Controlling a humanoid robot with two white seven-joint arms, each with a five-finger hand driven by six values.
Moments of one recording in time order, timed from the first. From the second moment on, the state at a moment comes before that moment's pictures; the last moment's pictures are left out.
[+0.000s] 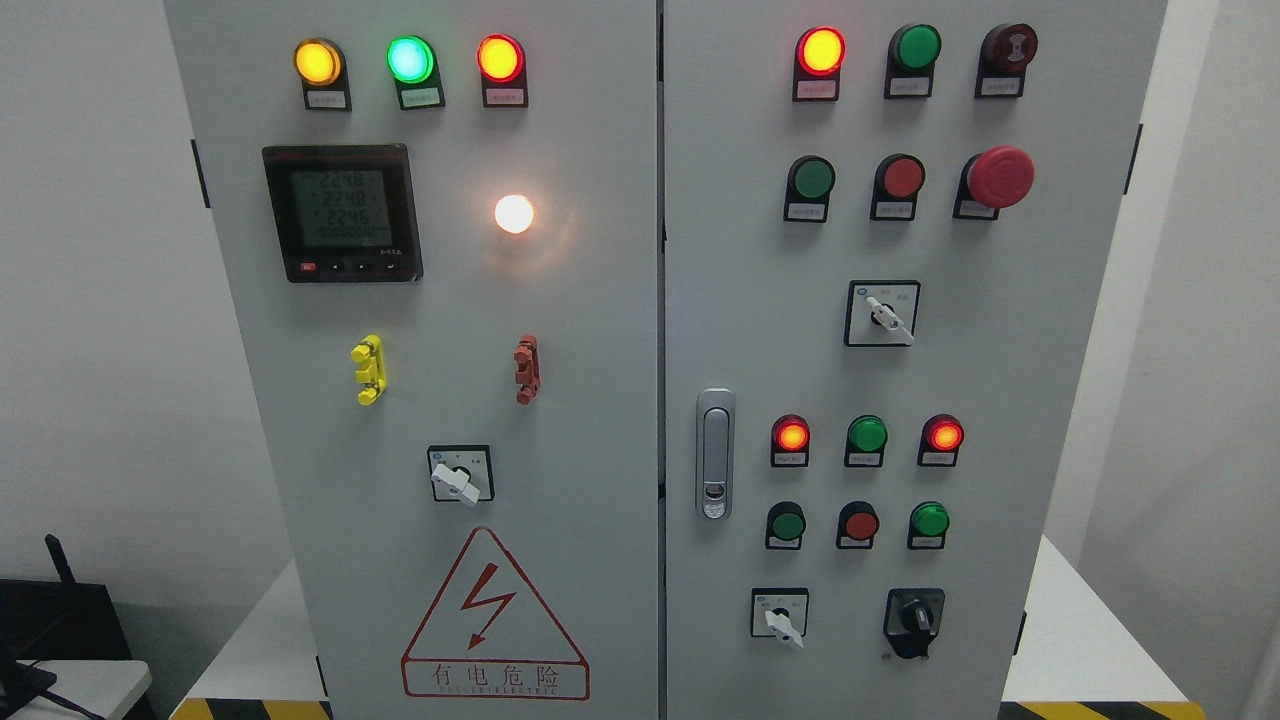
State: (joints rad) left arm 0.29 0.07 0.60 -0.70 0.00 -0.36 -0.41; right arm 0.12 0.12 0.00 -0.11 0.00 0.01 -0.06
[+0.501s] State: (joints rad) left arm 0.23 0.09 0.31 -0.41 -0.04 -0.21 -0.38; right arm 0.12 0.12 0.00 -0.11 0.00 0.01 -0.06
